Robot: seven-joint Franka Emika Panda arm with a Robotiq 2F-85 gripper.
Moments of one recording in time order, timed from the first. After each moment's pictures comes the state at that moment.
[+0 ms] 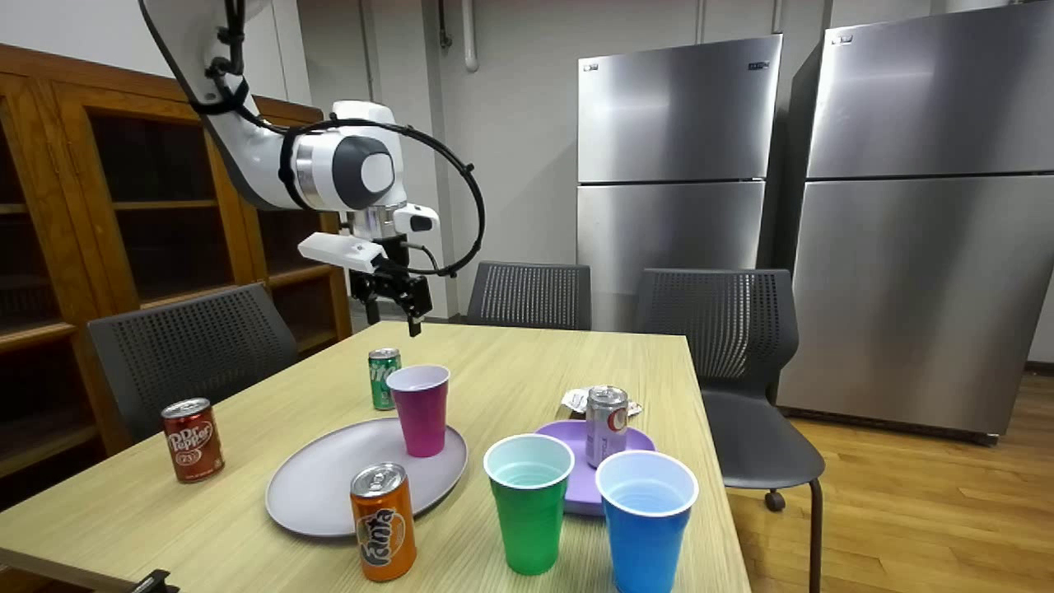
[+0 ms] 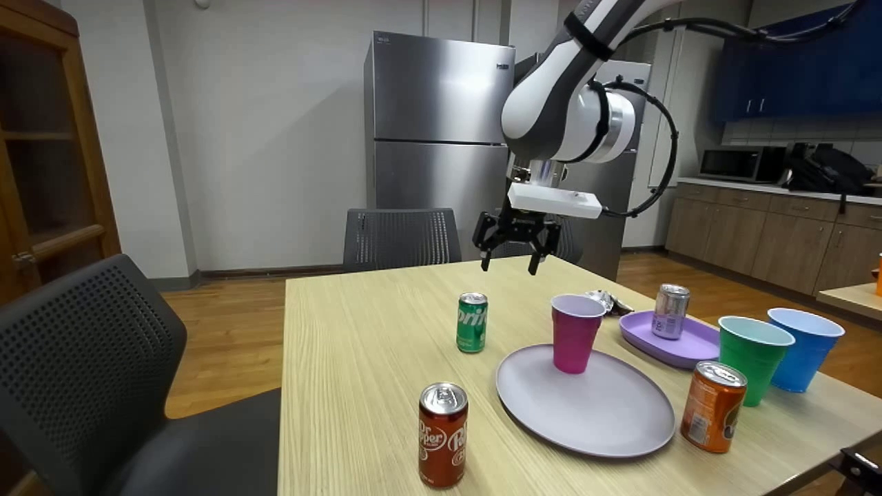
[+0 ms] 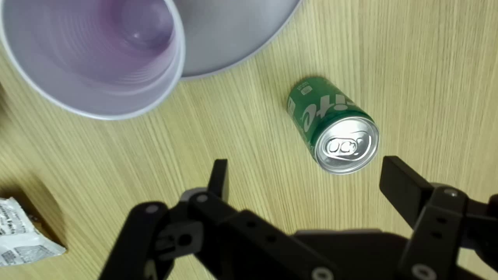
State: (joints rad) arm 0.08 0.38 0.02 -2.08 0.07 2.64 0.23
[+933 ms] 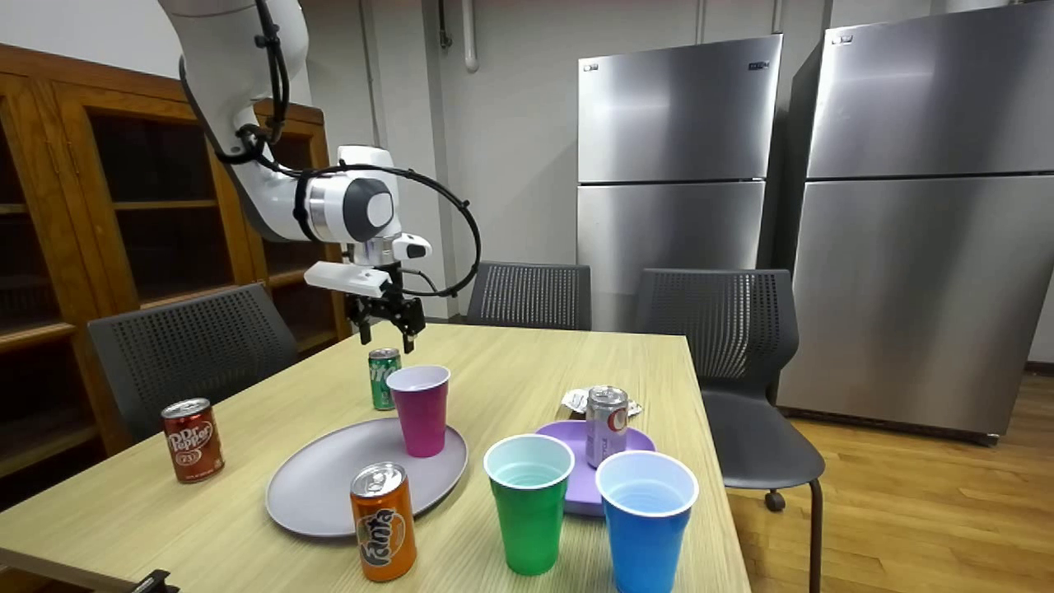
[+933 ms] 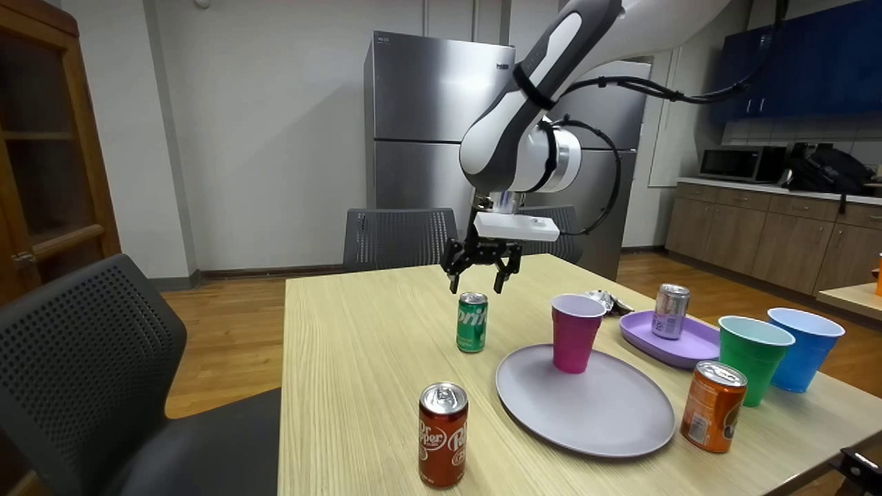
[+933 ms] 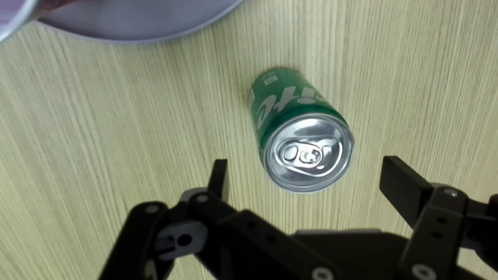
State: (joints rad) arm 0.12 0.60 0.04 -1.86 0.05 2.60 0.15
